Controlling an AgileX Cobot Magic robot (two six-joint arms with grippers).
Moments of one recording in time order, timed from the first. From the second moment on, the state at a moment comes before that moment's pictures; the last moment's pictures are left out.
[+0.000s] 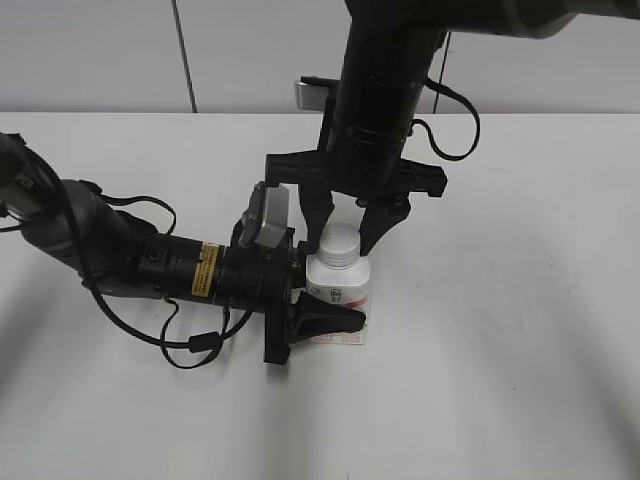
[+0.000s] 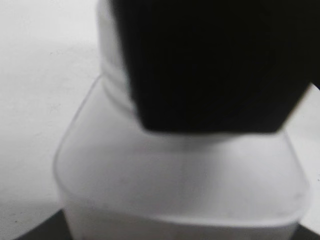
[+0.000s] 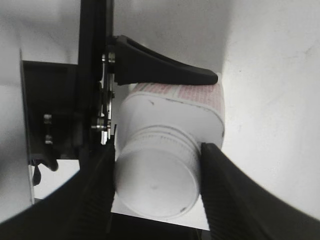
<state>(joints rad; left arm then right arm) -0.38 2.35 -1.11 1.42 -1.16 -0.51 0.64 2.08 -1.70 0.23 1.22 0.40</state>
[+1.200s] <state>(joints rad) -0.38 2.35 -1.11 1.42 -1.15 -0.51 0.64 2.08 -1.70 0.23 1.22 -1.00</state>
